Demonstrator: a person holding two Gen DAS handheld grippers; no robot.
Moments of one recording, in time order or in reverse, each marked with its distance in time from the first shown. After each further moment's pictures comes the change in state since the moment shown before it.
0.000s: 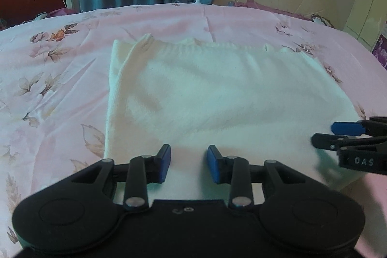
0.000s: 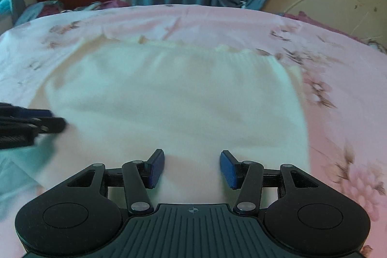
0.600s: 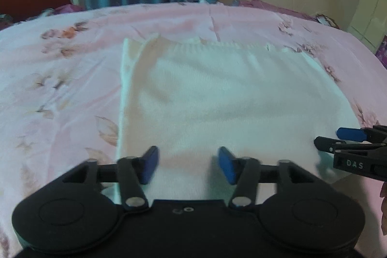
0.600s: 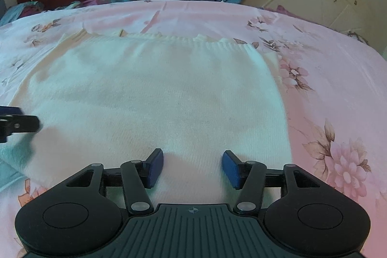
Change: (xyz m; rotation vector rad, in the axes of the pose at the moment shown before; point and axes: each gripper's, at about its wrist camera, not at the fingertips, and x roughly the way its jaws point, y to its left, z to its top) left arm -0.026 -0.001 -0.004 -0.017 0.009 0.028; right arm -0.011 0.011 -0.011 0.032 0.016 -0.106
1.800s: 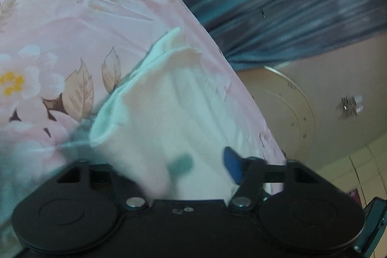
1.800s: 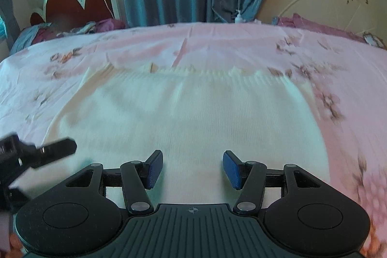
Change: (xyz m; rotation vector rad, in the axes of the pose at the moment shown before) left arm 0.044 0.049 -0.040 -0.855 -0.229 -0.342; right arm 0.010 0.034 0.050 0.026 -0.096 0.116
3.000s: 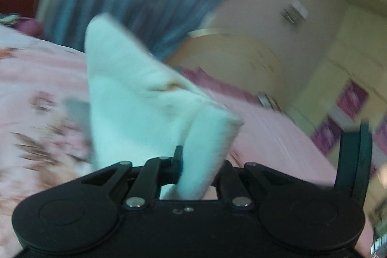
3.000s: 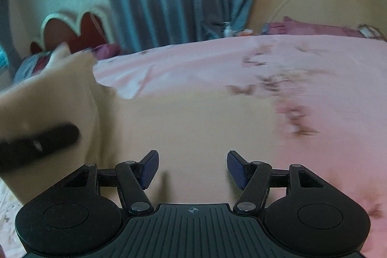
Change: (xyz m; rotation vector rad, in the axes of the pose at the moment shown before) left arm 0.037 -0.172 -0.073 0.676 0.059 -0.112; right arm -0.026 -0.113 0.007 0.123 -0.064 0.039
